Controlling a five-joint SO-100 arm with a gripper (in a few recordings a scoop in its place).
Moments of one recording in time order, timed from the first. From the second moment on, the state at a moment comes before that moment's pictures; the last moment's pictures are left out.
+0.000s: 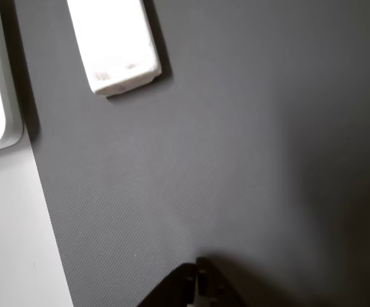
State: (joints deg) arm 2.3 190.5 178.7 78.3 22.7
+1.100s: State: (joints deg) arm 1.8 190.5 178.7 78.0 22.6
